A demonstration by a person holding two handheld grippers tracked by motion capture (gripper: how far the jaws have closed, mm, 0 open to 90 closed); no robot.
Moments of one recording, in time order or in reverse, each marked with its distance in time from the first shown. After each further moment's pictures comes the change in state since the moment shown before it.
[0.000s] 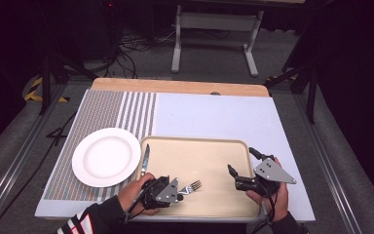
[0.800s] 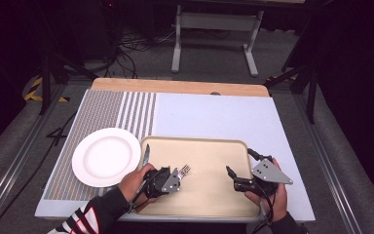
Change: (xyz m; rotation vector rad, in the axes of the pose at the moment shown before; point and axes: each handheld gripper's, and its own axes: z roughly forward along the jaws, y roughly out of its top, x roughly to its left) left arm 0.026 -0.007 0.003 0.081 0.146 -0.012; right arm 0.003 -0.003 0.003 0.024 0.004 -0.026
